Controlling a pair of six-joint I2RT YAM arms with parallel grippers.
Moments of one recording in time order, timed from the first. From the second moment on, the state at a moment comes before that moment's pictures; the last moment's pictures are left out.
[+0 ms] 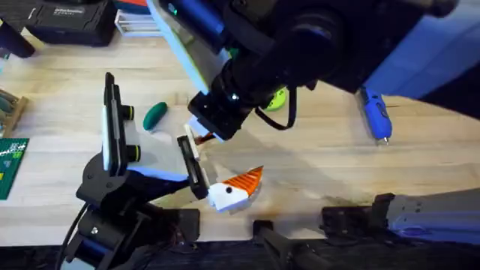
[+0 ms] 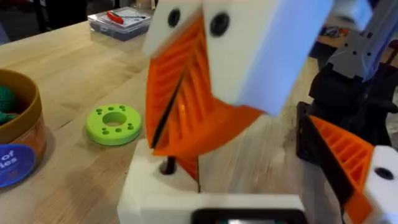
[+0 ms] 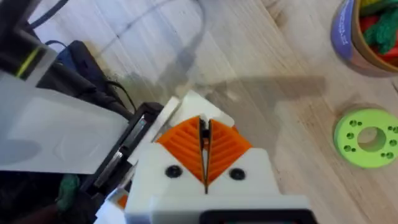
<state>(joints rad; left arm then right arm) -0.39 0.01 0.01 -0.07 0.82 -0.13 1.02 1.62 1.59 -1.06 -0.12 0.11</state>
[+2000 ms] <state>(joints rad) -0.39 0.01 0.01 -0.07 0.82 -0.13 0.59 0.77 1.21 -1.28 -0.33 -0.01</state>
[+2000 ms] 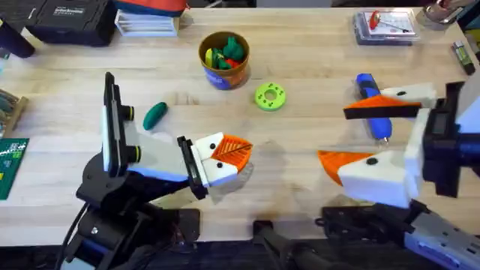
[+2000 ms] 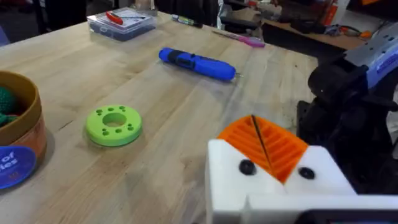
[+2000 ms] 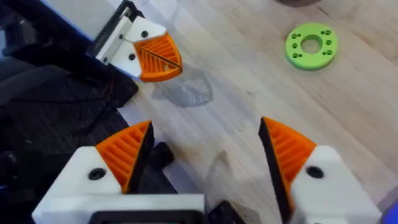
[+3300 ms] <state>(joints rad) -0.39 0.01 0.01 -0.07 0.82 -0.13 -0.56 1.37 1.21 -0.99 -0.09 -0.40</state>
